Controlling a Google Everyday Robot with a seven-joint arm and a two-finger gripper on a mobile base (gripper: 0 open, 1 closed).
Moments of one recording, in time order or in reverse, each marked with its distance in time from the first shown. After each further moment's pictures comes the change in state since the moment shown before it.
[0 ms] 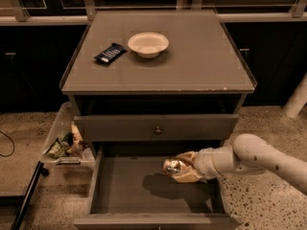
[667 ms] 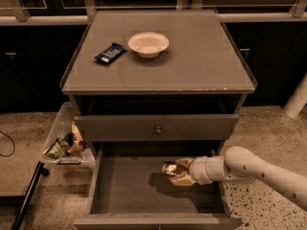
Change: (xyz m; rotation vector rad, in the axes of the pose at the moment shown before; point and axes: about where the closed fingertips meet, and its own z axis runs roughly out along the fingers) arm 0.053 -0.024 0.050 0.060 -0.010 0.036
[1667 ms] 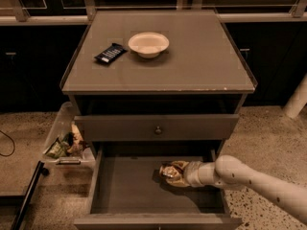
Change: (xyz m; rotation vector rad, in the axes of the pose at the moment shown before) arm 0.041 -0.025 0.050 0.093 0.012 -0.111
